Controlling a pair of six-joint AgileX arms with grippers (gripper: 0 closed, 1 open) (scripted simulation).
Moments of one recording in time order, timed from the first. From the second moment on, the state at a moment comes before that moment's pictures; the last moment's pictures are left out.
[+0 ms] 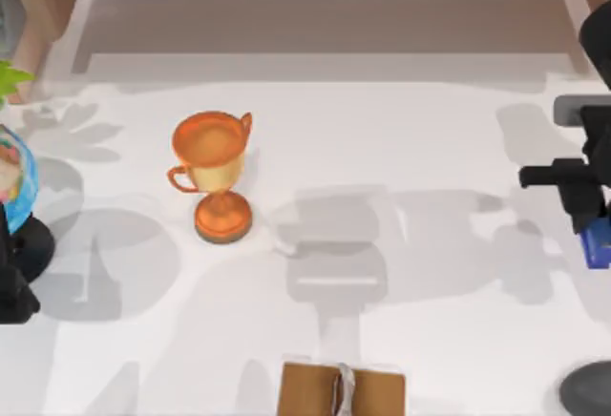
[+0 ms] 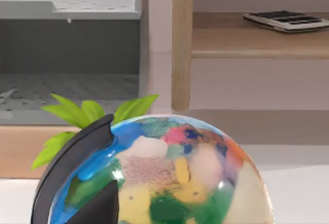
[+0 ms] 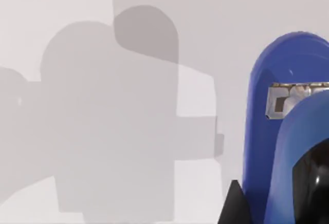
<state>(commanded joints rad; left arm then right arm) 0.00 0.00 0.00 0.00 0.00 0.00 0.16 1.88 1.28 -0.97 0.01 0.19</state>
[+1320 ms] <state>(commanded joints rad) 0.00 0.00 0.00 0.00 0.00 0.00 0.17 1.86 1.29 -0.89 0.01 0.18</state>
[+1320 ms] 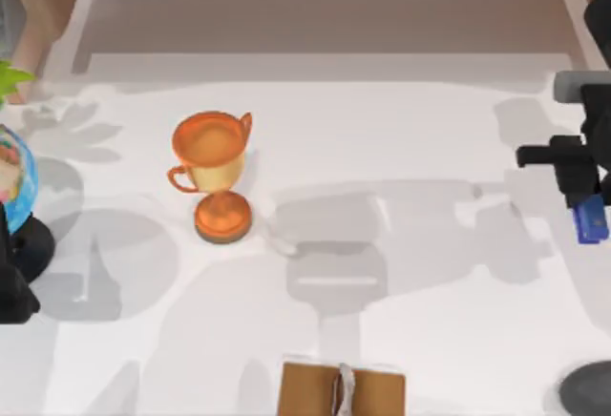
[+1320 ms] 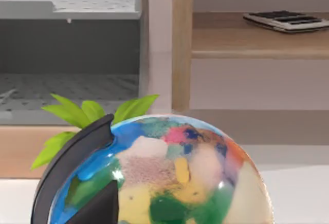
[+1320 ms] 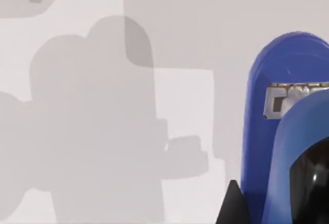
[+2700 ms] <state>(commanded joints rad) 0.00 0.00 0.00 0.00 0.00 0.00 0.17 1.93 1.22 -0.86 0.01 0.19</state>
